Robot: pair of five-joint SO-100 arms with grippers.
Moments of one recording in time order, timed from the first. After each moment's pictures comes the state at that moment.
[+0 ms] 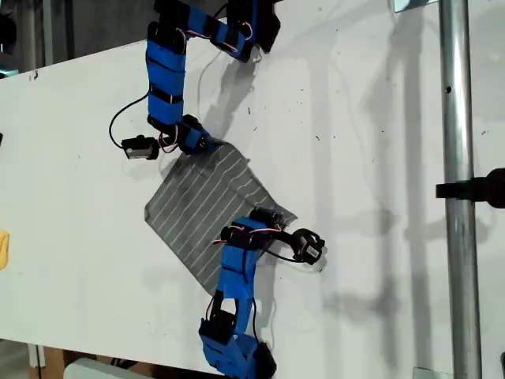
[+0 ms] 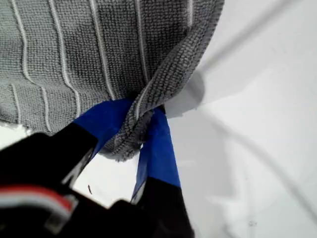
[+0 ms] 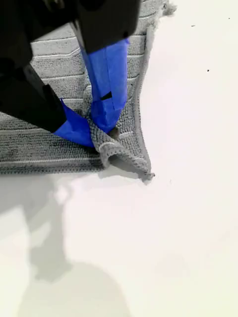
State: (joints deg) arm 0 6.2 38.1 48.2 76.4 -85.2; arm 1 29.4 79.6 106.7 59.9 45.2
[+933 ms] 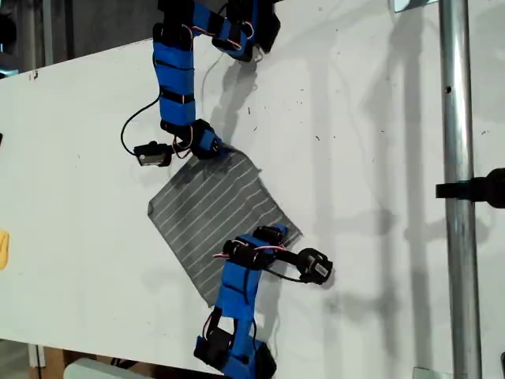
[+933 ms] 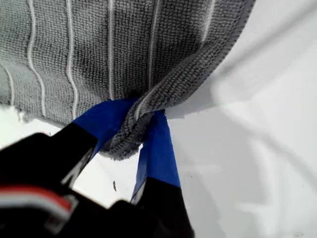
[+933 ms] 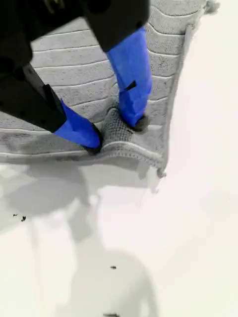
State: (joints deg) arm 0 10.4 55.1 55.3 90.8 -92.4; arm 1 23.2 81.5 108.8 59.1 50.1
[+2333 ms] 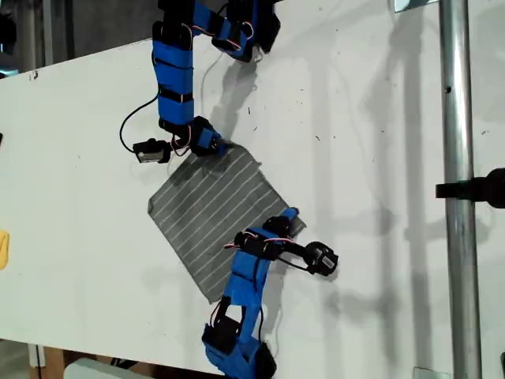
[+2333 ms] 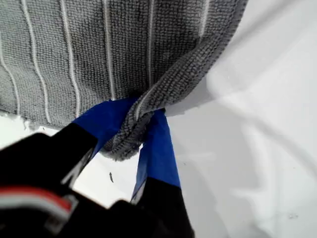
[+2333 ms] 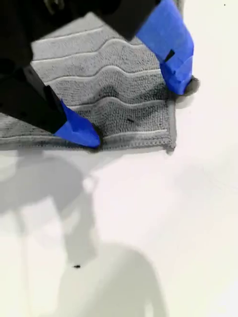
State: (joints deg) arm 0 8.0 43.2 50.8 80.9 -90.3; arm 1 22.9 82.4 109.2 59.0 50.8
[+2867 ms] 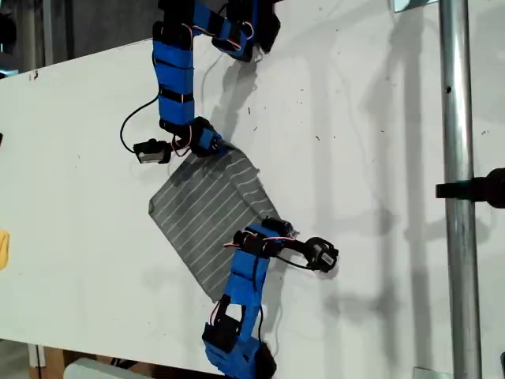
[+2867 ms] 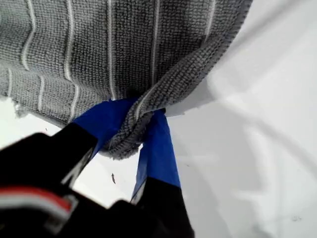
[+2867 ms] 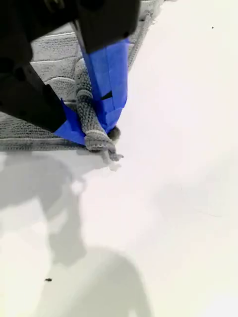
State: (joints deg) arm 0 7.6 42.8 50.1 82.0 -91.4; arm 1 22.3 82.4 109.2 58.4 51.2
